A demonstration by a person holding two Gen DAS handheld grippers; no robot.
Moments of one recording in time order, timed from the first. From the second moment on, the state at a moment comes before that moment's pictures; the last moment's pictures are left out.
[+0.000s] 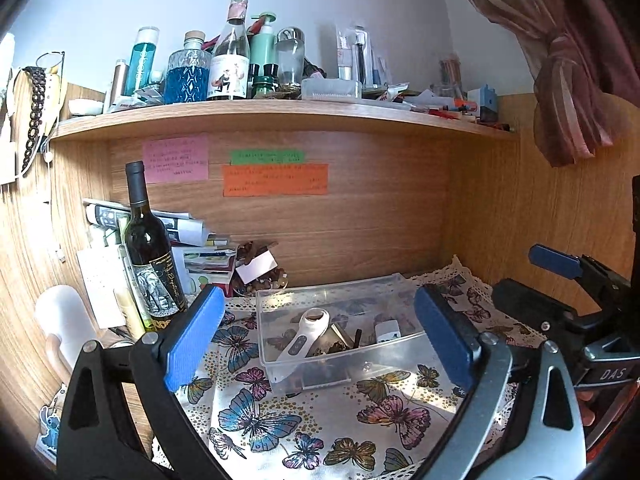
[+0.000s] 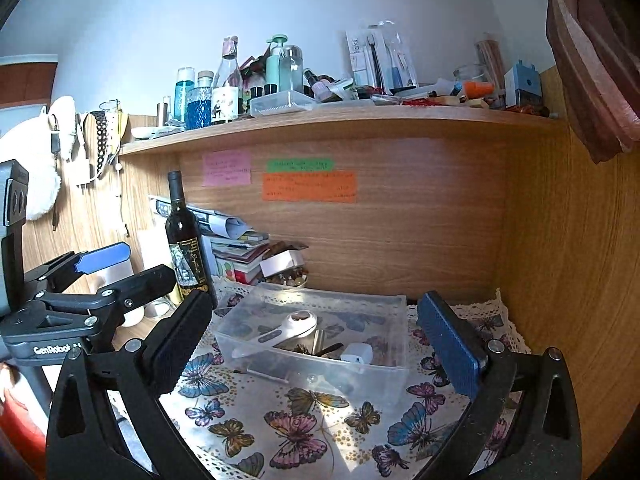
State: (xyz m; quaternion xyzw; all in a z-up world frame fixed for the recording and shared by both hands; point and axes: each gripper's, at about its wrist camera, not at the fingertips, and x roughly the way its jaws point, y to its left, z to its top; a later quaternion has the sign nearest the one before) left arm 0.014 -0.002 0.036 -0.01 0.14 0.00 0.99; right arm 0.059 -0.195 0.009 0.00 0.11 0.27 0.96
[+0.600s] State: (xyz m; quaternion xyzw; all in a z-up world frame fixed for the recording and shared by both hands) left arm 0.015 -0.001 0.035 -0.02 0.14 0.00 0.99; right arm 0.057 -0.192 0.008 0.00 0.11 0.28 0.95
